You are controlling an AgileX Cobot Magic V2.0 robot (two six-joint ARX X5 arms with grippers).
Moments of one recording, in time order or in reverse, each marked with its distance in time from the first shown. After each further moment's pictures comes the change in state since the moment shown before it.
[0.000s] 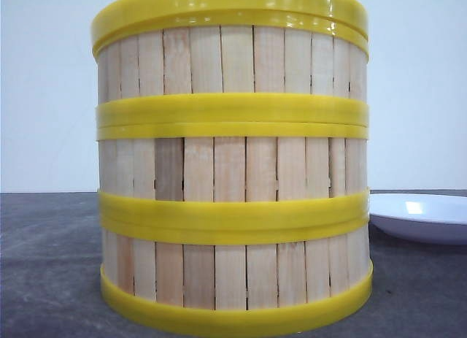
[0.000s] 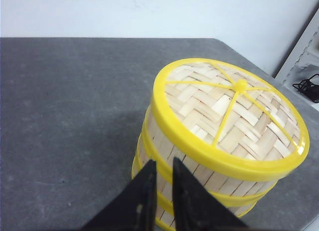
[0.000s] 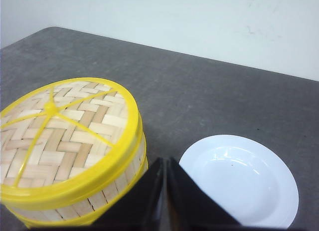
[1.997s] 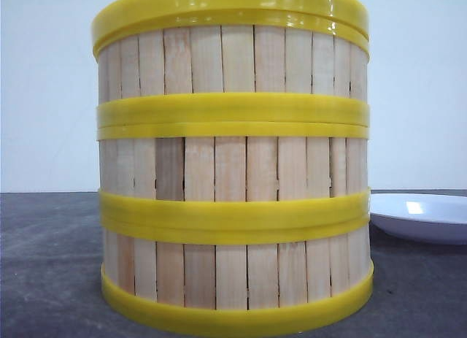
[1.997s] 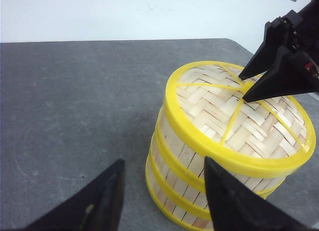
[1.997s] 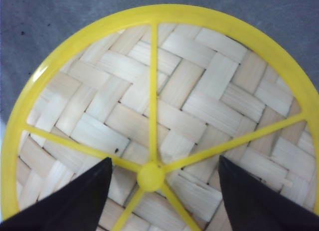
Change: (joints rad) left arm 0.000 0.000 0.093 -0.105 -0.052 0.023; right arm -0.101 1.117 0.703 -0.270 -0.474 -0.193
